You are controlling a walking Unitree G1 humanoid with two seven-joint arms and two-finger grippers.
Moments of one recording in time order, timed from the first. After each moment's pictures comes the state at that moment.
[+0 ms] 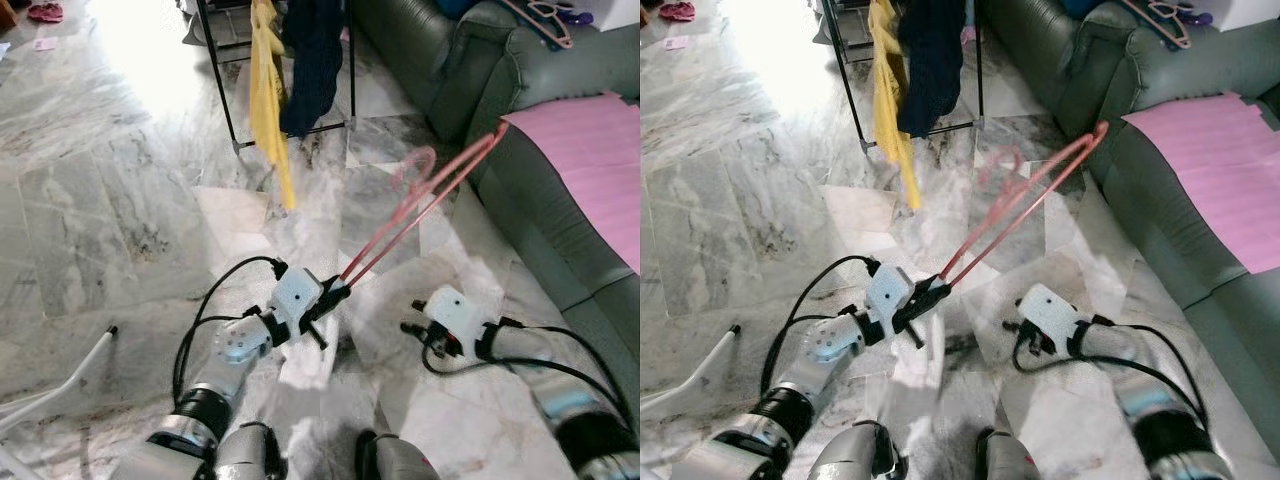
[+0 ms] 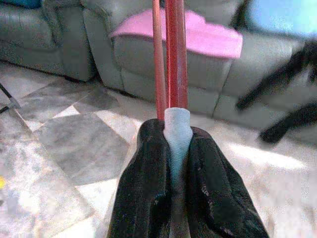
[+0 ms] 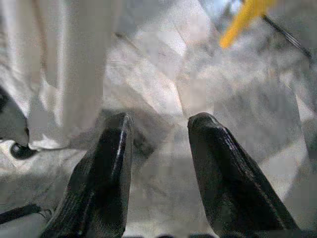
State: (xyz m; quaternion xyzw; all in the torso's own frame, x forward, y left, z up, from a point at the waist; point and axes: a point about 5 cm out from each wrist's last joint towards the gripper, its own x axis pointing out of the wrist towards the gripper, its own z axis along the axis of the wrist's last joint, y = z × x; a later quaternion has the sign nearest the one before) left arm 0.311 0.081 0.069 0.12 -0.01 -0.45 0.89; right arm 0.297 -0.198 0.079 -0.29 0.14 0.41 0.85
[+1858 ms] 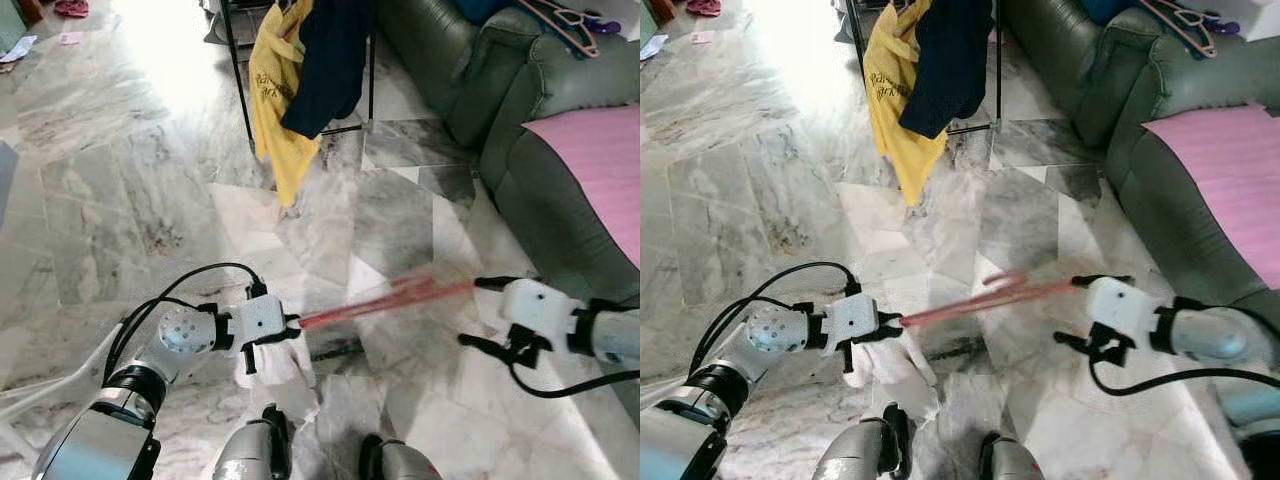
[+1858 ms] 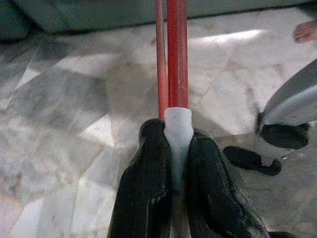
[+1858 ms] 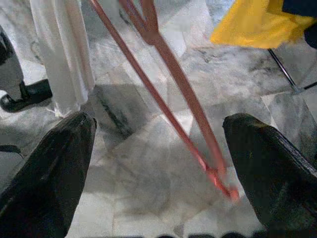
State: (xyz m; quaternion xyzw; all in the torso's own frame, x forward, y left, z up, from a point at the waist) left arm 0.310 0.144 0.067 0.31 0.07 -0.57 0.76; right arm 0.274 -0.255 0.136 -0.38 0.14 0.43 0.81
